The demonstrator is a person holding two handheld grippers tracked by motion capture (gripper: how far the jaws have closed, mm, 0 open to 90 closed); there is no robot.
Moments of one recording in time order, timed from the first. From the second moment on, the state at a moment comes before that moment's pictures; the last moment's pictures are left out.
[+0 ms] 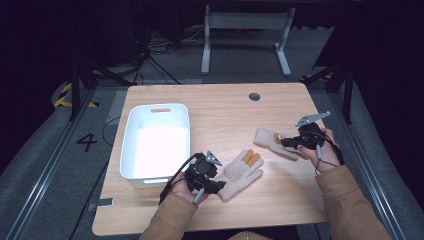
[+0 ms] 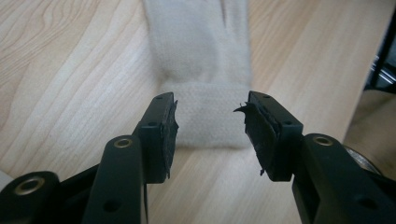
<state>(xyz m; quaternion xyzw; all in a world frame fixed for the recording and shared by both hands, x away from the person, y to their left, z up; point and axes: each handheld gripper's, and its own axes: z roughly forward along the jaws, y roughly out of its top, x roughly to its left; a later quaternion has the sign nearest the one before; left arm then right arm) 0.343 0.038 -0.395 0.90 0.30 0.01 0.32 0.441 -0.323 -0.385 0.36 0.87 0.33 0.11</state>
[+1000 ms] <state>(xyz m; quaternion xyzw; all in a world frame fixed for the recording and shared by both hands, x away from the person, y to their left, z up) 0.329 0.059 -0.371 0.91 0.28 -0.01 0.31 0.463 -0.234 -0.407 0.27 0.91 0.31 0.05</state>
